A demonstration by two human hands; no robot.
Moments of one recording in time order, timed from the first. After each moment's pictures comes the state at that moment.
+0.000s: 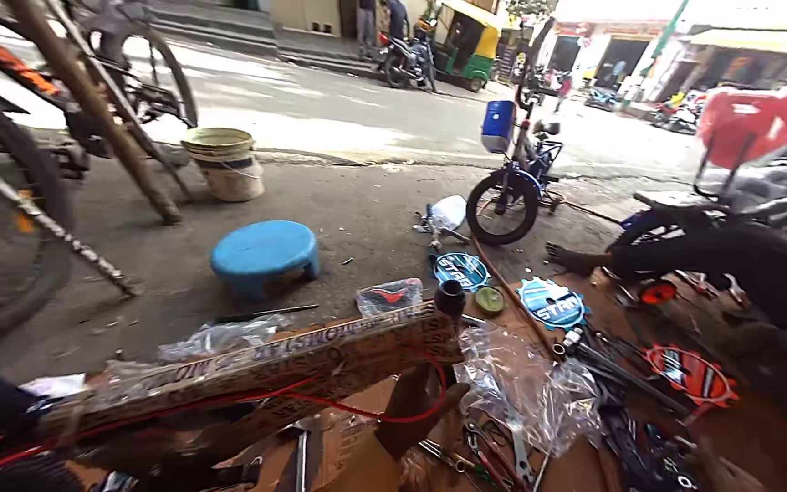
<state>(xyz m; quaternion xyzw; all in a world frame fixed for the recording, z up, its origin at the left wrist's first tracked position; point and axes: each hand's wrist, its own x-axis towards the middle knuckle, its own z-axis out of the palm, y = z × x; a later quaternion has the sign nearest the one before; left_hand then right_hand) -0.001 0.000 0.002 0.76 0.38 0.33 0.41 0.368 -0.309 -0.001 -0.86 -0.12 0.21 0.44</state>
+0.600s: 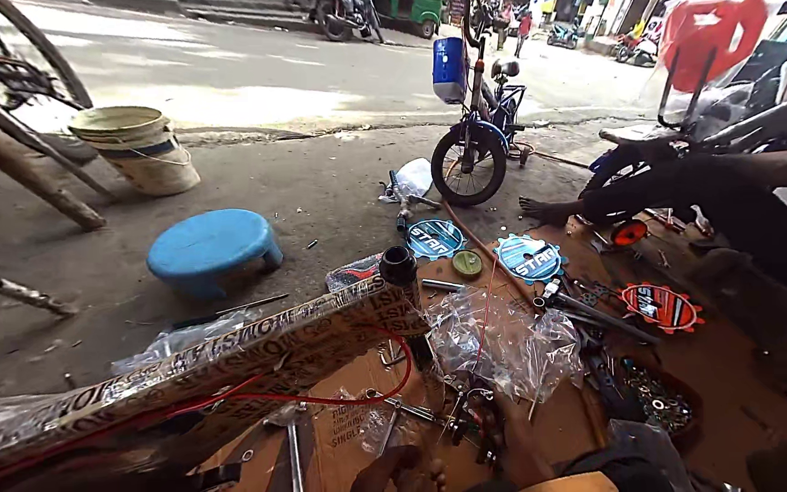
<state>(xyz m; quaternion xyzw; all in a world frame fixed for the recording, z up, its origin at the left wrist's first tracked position) -0.102 -0.095 -0.061 0.76 0.30 0.18 0.54 0.156 -0.169 -0.087 -0.57 -0.03 0.53 0.63</state>
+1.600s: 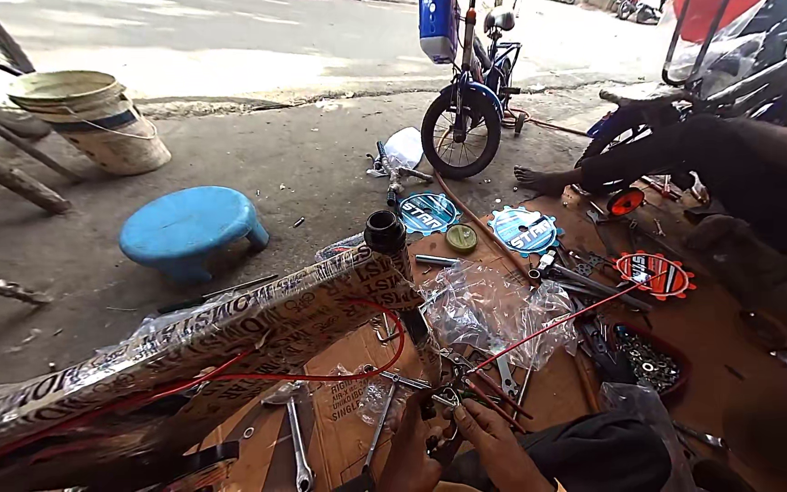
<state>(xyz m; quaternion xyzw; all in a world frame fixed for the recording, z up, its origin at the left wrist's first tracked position) -0.047 -0.112 -0.105 0.78 0.36 0.20 0.47 0.109 -0.203 -0.062 -0.58 -0.33 0.53 0.52</state>
